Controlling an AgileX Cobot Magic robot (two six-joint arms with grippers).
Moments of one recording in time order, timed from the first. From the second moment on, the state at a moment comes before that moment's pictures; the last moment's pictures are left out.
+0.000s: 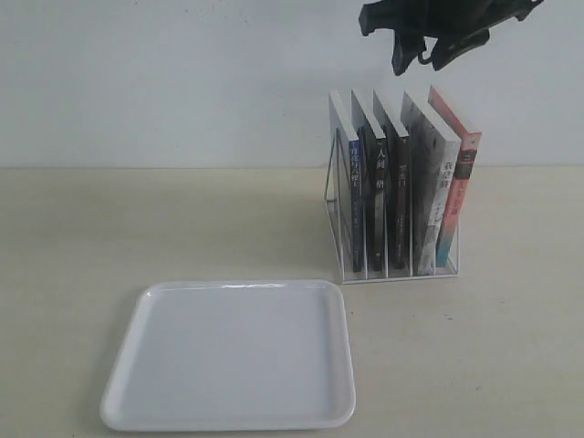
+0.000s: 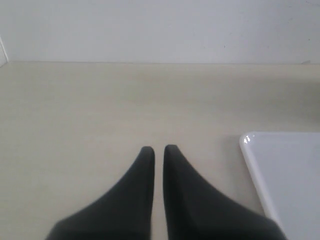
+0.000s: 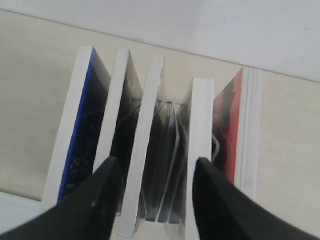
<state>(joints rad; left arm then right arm) 0.02 0.00 0.00 0.07 0.31 -0.08 0.35 1.98 -2.10 -0.06 1.13 0.10</state>
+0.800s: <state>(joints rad) 0.02 0.00 0.00 0.07 0.31 -0.08 0.36 2.09 -2.10 -0.02 1.19 0.06</state>
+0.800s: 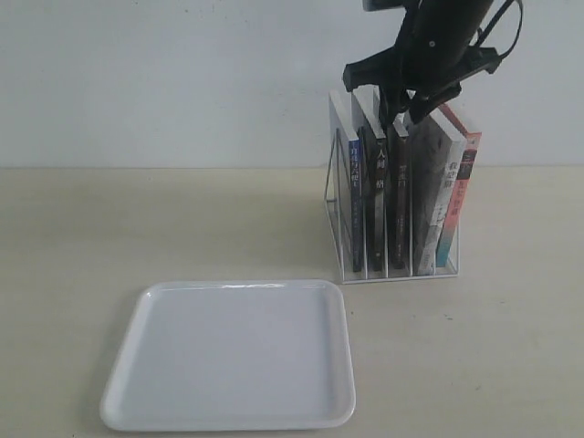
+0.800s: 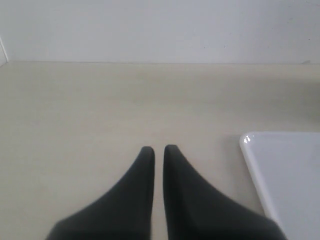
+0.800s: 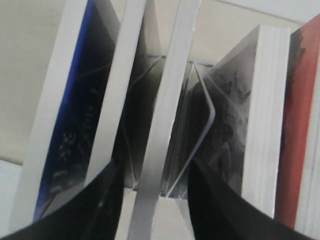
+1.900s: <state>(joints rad) 0.02 0.00 0.00 0.07 0.31 -0.08 0.36 2.10 -2.19 -0.07 1.24 0.06</state>
